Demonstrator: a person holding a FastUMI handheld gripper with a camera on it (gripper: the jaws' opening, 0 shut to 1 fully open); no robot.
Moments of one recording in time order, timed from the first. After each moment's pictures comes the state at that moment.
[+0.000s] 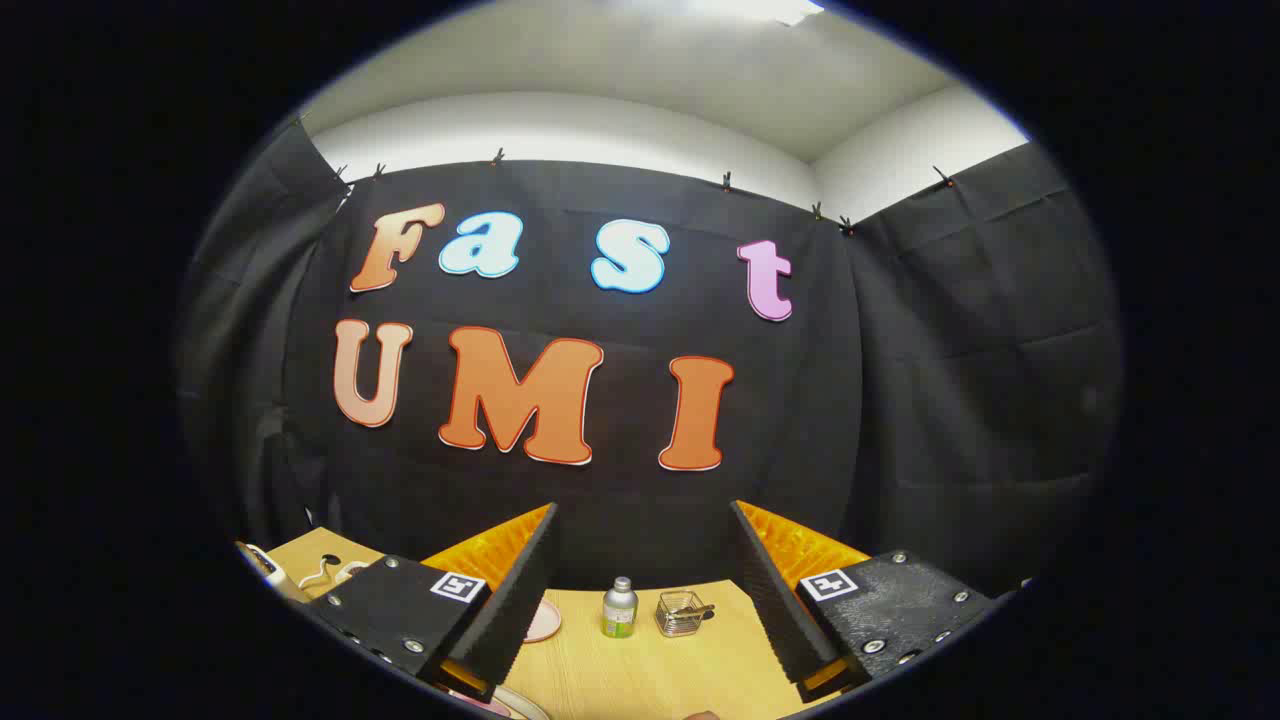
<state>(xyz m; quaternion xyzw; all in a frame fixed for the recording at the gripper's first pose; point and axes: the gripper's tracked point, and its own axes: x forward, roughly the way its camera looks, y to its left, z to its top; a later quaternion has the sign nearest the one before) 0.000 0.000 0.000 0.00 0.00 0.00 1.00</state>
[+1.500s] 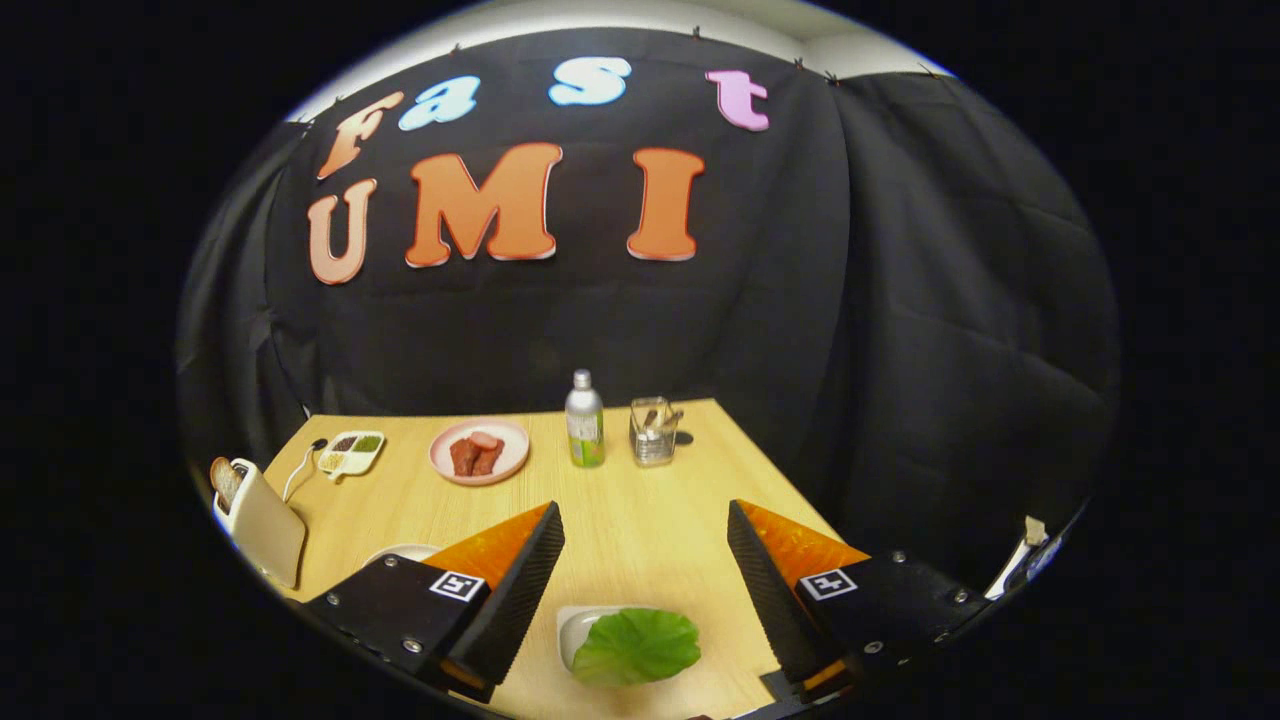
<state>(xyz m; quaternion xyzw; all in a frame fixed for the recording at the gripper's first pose) -0.067 -0.055 -0.224 0.03 0.31 0.00 0.95</state>
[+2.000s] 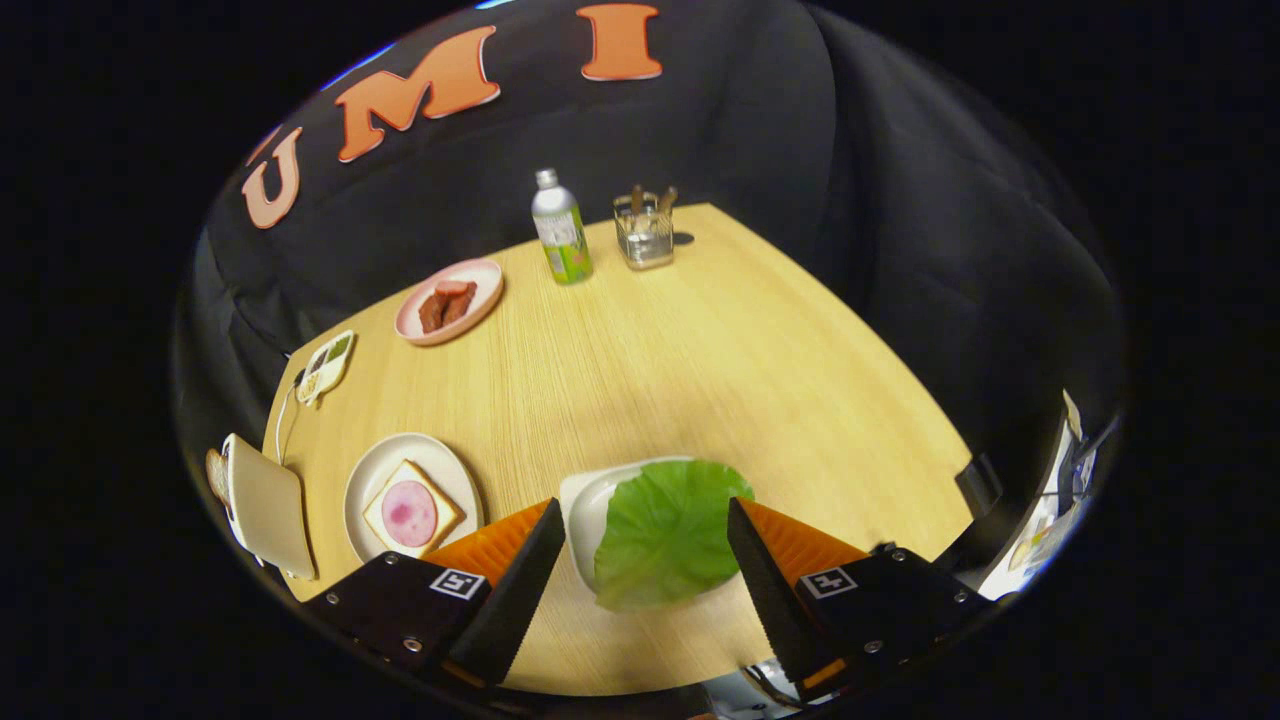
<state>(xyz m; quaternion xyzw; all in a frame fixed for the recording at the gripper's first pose) -0.140 -0.027 -0.353 0.09 0.53 -0.02 0.84</state>
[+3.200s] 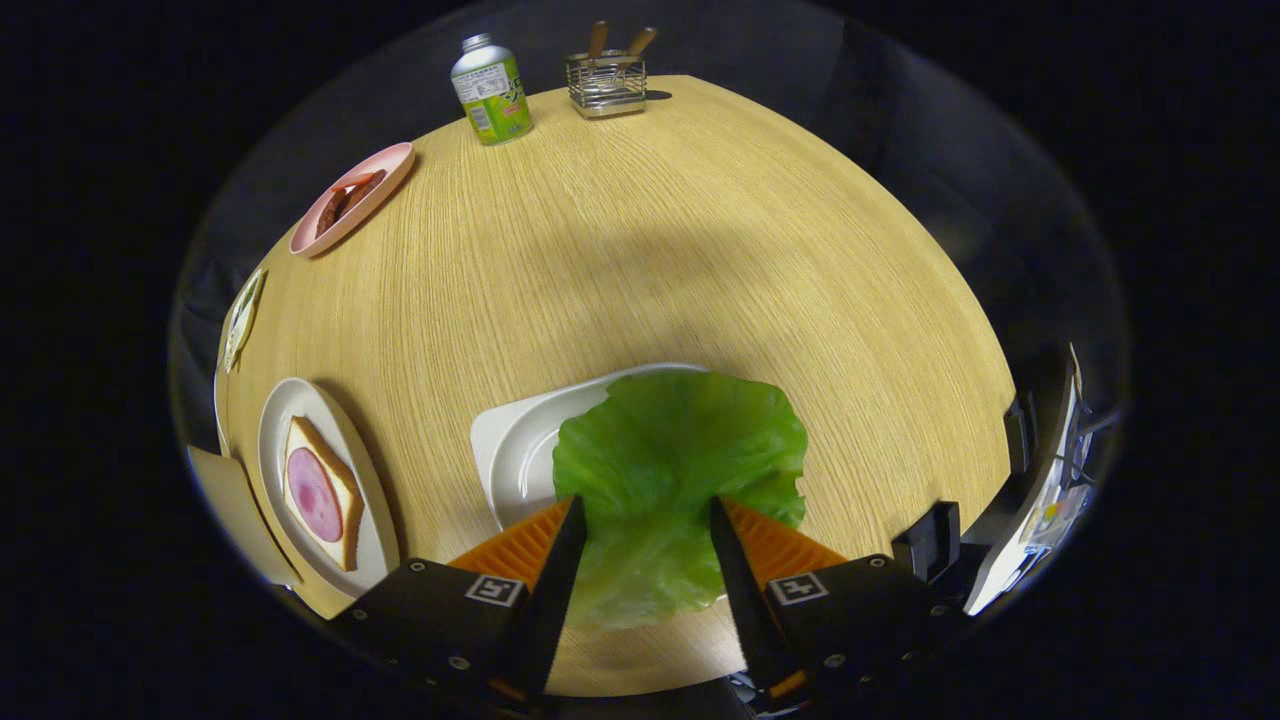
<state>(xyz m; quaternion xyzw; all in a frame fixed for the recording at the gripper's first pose) -0.149 -0.027 -0.441 0.06 0.65 -0.06 0.75</state>
